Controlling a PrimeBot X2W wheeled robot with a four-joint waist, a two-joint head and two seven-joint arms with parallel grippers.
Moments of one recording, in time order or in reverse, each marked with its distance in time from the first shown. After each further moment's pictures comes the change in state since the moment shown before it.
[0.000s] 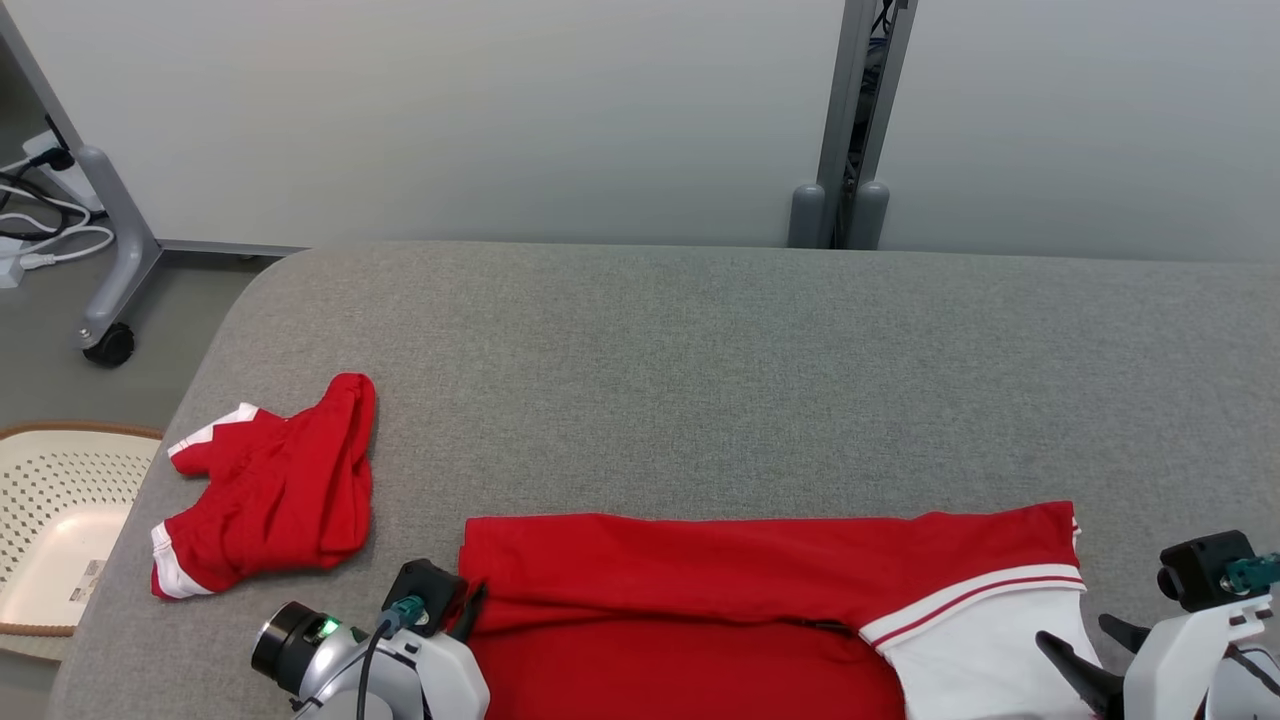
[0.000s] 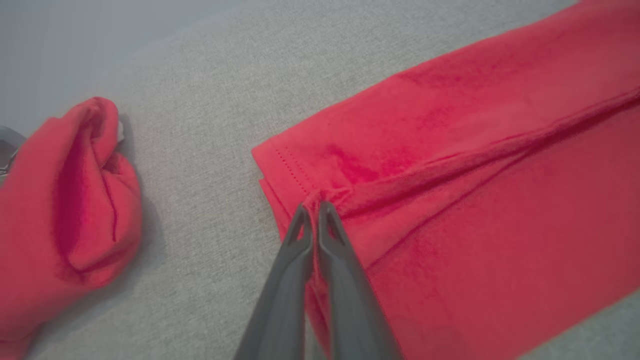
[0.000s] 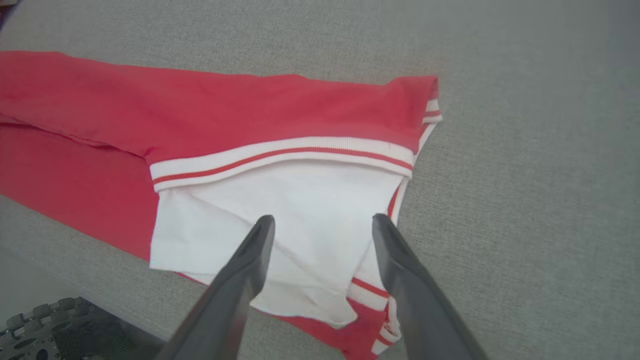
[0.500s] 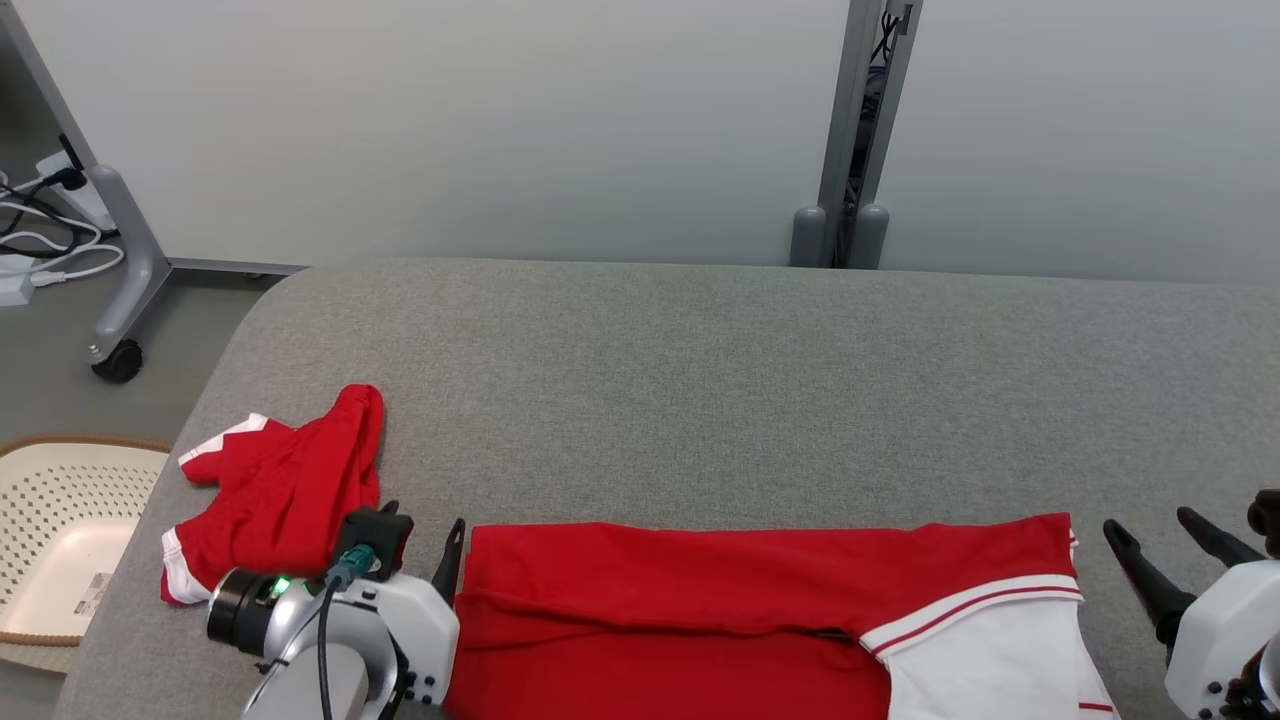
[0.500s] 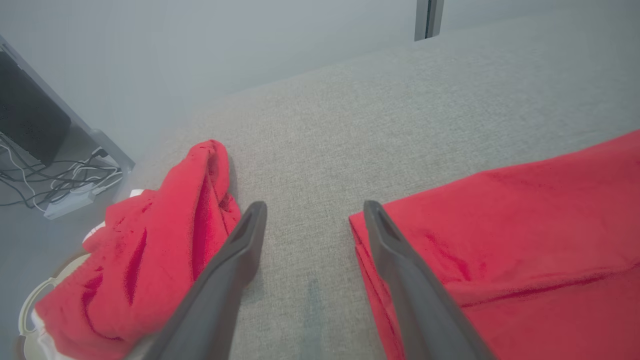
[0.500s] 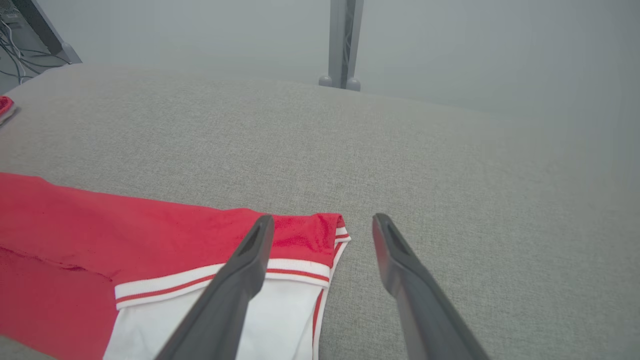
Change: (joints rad) left arm -0.028 0.027 0.083 -0.037 -0.063 0.100 -0.007; right arm -0.033 0.049 -0.157 0.001 -0.155 0.000 -0.179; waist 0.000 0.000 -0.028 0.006
